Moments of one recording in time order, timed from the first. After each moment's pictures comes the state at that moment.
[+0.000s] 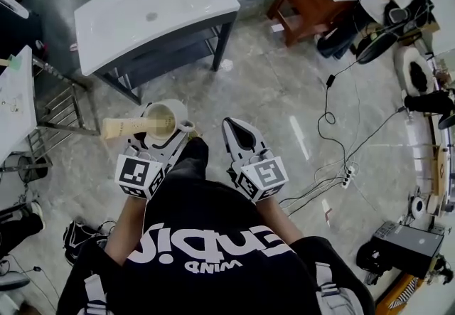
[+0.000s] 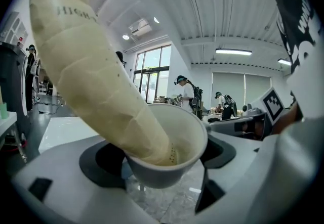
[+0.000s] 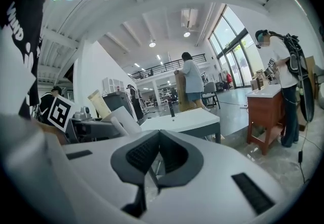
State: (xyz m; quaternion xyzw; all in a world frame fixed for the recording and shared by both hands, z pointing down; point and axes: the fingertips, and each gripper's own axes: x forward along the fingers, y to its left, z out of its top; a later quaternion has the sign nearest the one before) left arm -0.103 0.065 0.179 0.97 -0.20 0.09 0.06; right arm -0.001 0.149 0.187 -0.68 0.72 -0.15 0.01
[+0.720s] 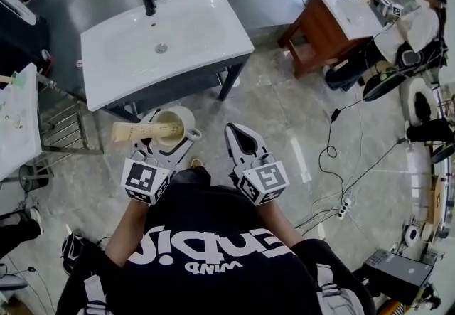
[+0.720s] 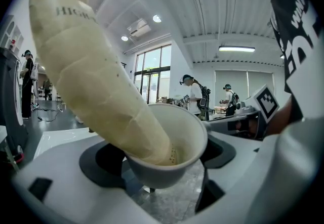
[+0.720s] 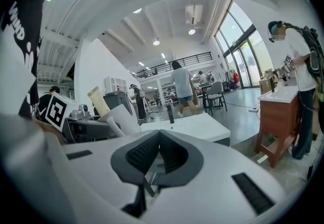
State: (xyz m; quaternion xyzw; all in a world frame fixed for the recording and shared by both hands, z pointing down) left arm -0.034 -0.065 0.158 0.97 -0.21 0.09 0.04; right arm 0.066 0.000 0.170 -0.65 0.74 -0.14 0.00
